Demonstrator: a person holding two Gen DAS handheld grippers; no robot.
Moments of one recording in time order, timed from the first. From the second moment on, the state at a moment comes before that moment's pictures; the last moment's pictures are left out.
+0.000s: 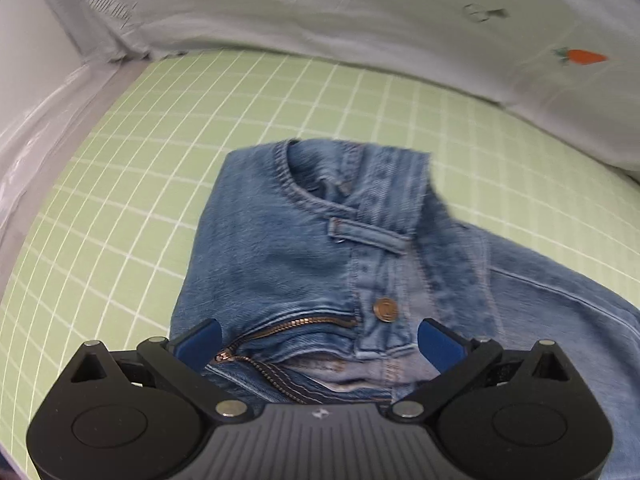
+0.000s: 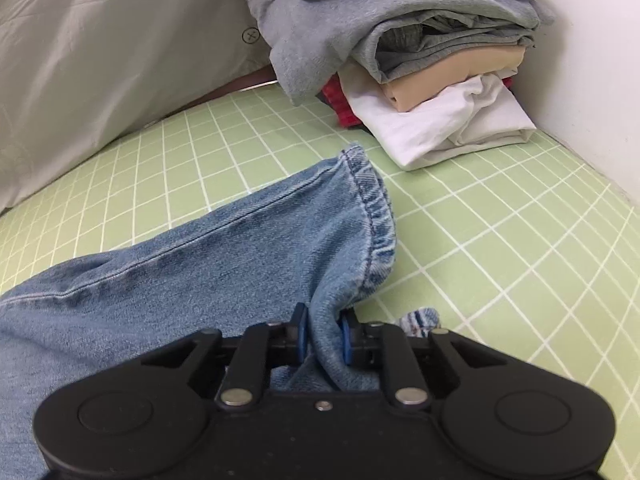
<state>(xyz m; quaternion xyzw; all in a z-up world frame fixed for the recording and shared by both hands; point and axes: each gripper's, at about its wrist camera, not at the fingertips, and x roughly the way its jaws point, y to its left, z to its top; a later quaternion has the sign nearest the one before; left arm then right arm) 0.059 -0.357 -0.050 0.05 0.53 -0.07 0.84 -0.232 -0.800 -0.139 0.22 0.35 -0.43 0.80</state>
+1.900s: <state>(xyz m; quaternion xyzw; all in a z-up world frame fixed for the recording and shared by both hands) 0.066 -0.242 -0.051 0.02 0.52 -0.15 0.84 -0.058 -0.541 -0.124 0.33 0.33 -0.18 0.86</state>
